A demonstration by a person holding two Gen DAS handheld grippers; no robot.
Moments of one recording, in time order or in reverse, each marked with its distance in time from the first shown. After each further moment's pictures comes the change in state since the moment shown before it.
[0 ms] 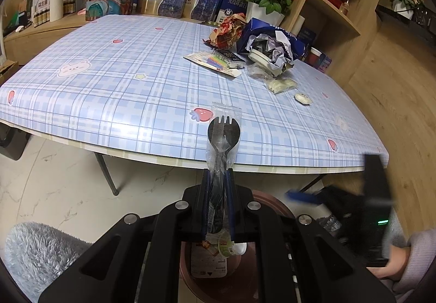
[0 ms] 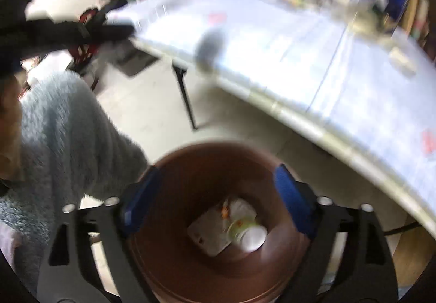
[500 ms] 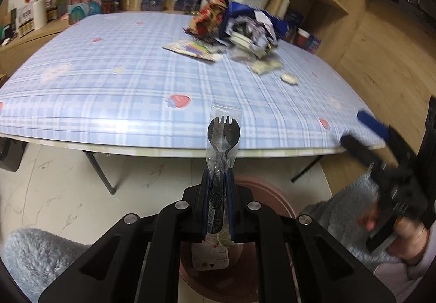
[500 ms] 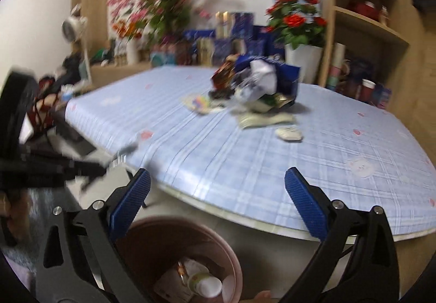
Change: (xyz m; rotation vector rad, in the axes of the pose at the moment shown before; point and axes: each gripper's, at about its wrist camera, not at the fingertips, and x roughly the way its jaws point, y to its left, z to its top) left arm 0.013 -0.024 -0.009 0.094 0.073 -0.033; right arm -0.108 -0.052 0.010 0.153 -0.409 -0.273
